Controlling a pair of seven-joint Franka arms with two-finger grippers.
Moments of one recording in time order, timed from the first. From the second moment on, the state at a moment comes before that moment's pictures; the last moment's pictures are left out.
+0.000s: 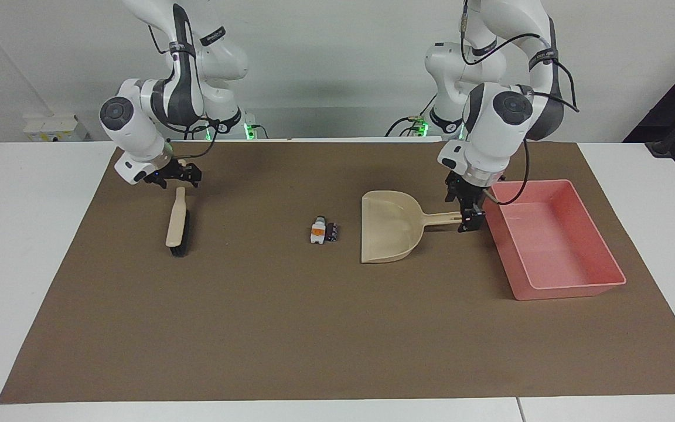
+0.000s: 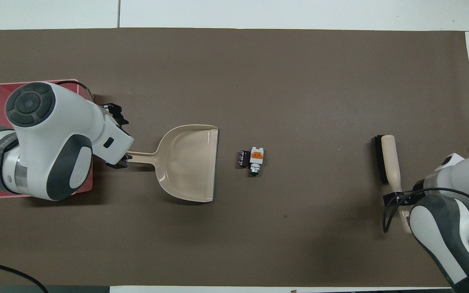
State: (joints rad) left arm -0.41 0.06 0.09 -2.05 -0.02 2.10 1.22; right arm -0.08 -0.21 -0.06 -2.53 -0.04 2.08 -0.13
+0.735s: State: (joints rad) left arm -0.48 0.06 0.09 -2.24 -0.02 2.30 1.21; right arm -0.08 -0.21 -0.06 -2.53 -0.04 2.06 -0.13
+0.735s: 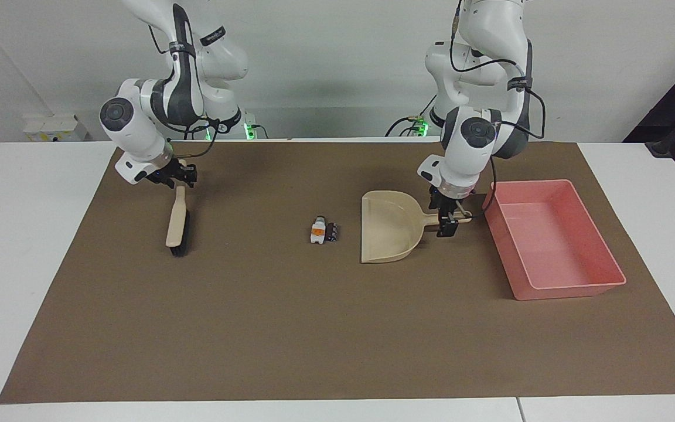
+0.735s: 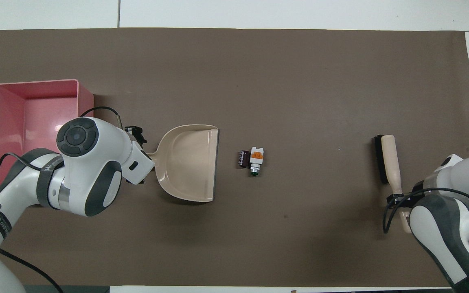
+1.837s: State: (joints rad) left arm -0.50 0.05 0.09 -2.17 0.04 2.22 1.16; right arm 0.20 -0.14 -0.04 -2.20 -0.02 1.70 -0.05
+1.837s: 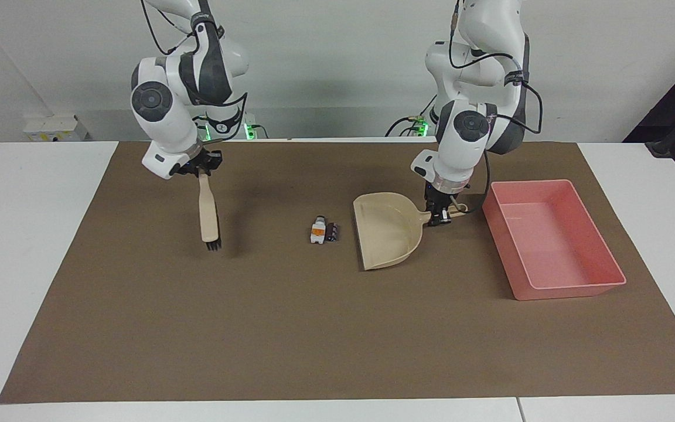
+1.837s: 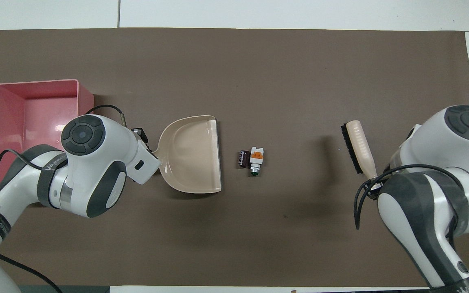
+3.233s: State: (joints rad) left arm -0.62 0.15 0.09 -2.04 0.17 2.03 1.09; right arm 0.48 0.01 -0.04 -2.20 0.14 1.90 0.25
